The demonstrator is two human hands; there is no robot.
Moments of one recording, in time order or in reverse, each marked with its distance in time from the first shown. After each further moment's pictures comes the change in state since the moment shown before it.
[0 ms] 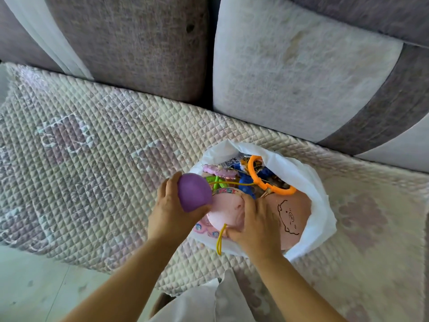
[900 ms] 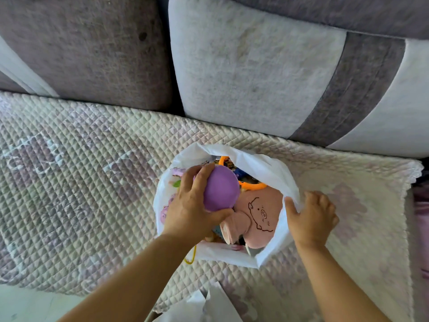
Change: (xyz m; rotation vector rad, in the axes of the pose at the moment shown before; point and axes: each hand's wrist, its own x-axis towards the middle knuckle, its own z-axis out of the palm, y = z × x) left_hand -0.008 0.084 0.050 0.024 -0.115 0.429; right_hand 0.016 0.147 -0.020 0.142 0.406 0.556
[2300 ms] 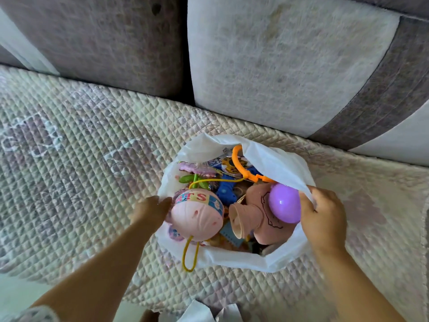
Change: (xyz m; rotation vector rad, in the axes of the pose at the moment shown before) left_hand 0.023 -0.161 0.020 0.028 -0.079 -0.792; right_hand 0.013 -0.022 0.004 0.168 -0.073 -0.201
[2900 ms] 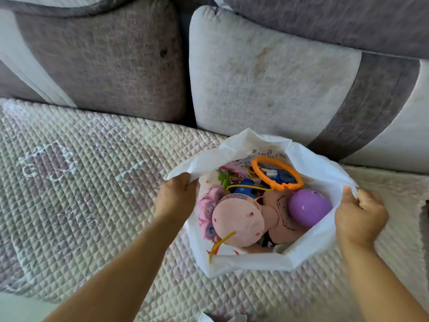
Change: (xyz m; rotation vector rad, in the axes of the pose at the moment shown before) left_hand -0.072 0.095 -0.056 -0.140 0.232 0.482; right_hand 0.024 0.002 -0.047 0.206 0.416 0.178
